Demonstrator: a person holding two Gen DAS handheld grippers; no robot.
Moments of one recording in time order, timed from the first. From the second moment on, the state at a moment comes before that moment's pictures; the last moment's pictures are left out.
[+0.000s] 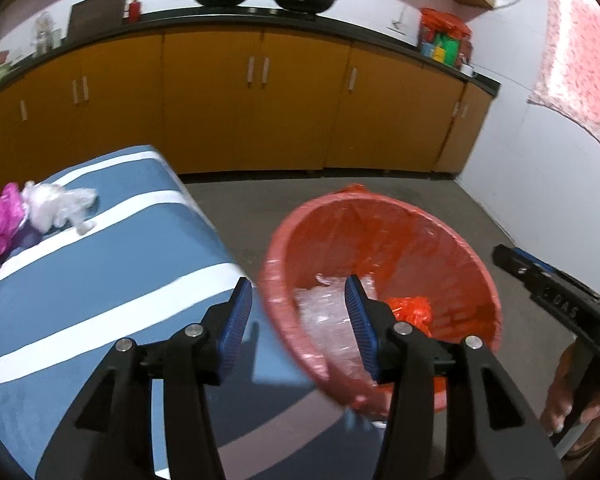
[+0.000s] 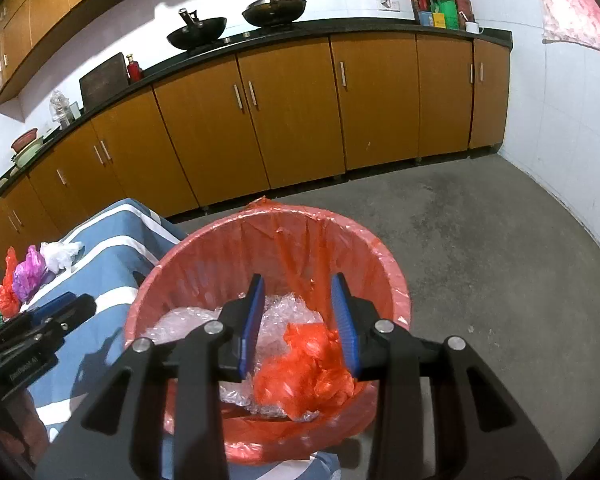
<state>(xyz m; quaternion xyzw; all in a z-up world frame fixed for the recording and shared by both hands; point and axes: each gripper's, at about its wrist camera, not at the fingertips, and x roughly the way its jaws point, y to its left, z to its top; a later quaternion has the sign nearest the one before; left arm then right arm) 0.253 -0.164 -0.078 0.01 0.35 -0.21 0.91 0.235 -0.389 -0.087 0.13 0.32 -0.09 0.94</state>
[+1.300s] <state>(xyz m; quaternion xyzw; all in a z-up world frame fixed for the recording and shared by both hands) 0.267 0.261 -0.080 -0.07 0.30 0.22 0.92 0.451 -0.038 -0.083 0.03 0.36 0.14 0.92</state>
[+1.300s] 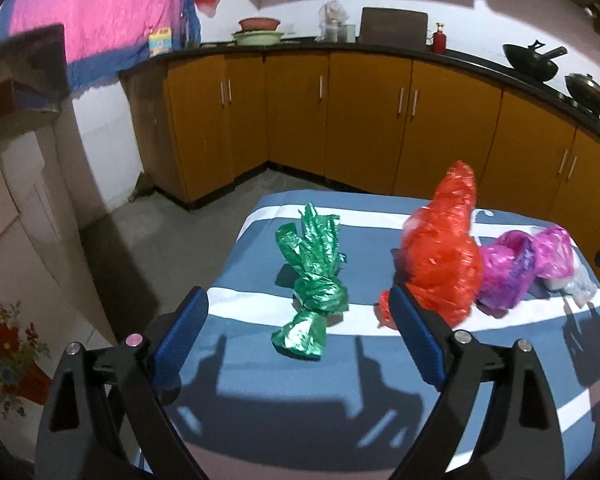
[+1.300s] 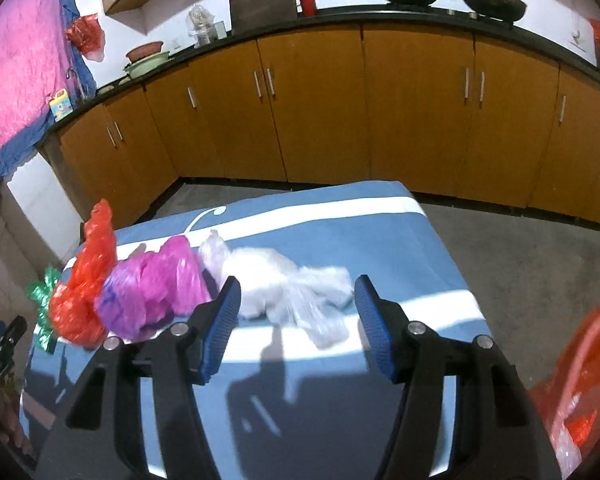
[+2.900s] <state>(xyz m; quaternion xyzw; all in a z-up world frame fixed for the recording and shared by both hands) 0.245 0.211 -0.053 -0.06 0.33 0.11 0.93 0.356 -0.129 -0.074 0.05 0.38 0.12 0.92</state>
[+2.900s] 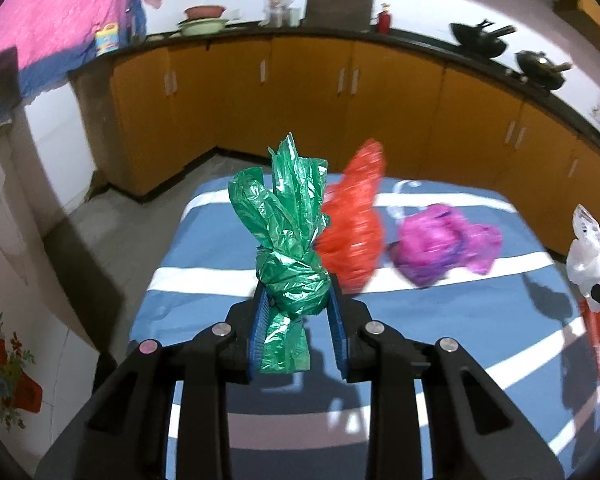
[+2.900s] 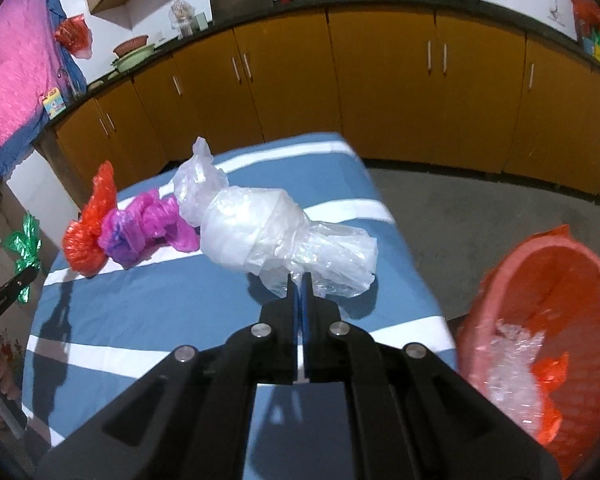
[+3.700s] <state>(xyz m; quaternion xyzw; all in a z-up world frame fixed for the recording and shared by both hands) 0.236 0.016 0.013 -0.02 0.28 -0.08 0.96 0.265 -0.293 -0.004 0.10 0.30 0.01 0.95</state>
